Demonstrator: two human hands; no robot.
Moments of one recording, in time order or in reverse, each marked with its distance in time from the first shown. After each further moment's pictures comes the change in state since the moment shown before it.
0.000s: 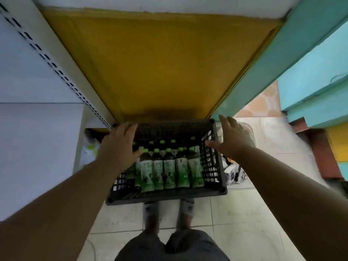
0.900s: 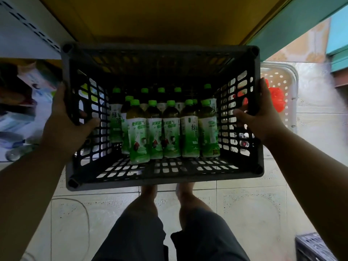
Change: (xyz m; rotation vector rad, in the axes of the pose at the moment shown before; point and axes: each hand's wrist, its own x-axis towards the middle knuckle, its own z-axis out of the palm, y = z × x) left_hand 0.007 -0.112 0.215 -0.752 0.181 -0.470; right_hand 0.065 0.091 0.209 0.792 0.017 0.065
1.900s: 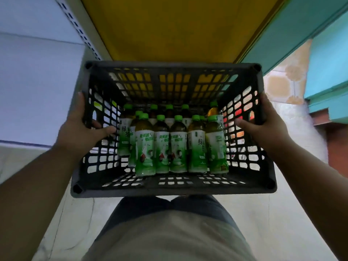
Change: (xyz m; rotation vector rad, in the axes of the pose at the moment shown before) left_hand -0.179 0.163 -0.115 -0.046 0.097 -0.116; right_hand -0.138 -0.148 -0.150 -0.009 0.019 -0.128
